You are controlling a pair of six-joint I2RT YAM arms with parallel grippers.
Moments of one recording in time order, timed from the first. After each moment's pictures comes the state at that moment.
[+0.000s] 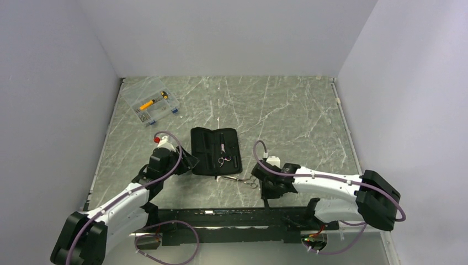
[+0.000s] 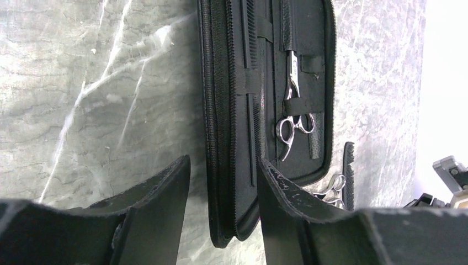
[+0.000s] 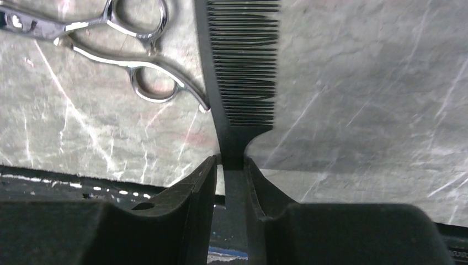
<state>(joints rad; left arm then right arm) -0.40 0.90 0.20 0.17 0.11 -0.81 1.01 1.21 0.57 -0.66 0.15 0.98</state>
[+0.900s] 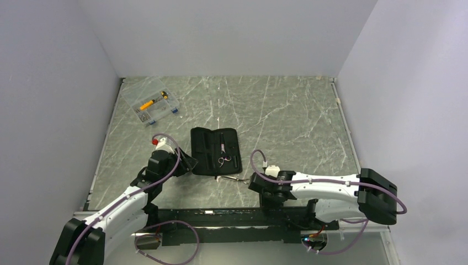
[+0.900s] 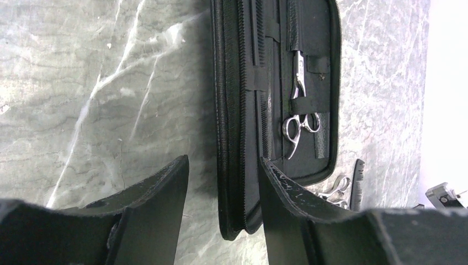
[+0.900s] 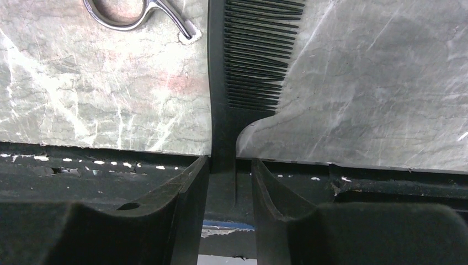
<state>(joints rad) -0.40 0.82 0.18 0.13 0.08 -0.81 1.20 1.20 0.56 -0.76 0.16 1.19</state>
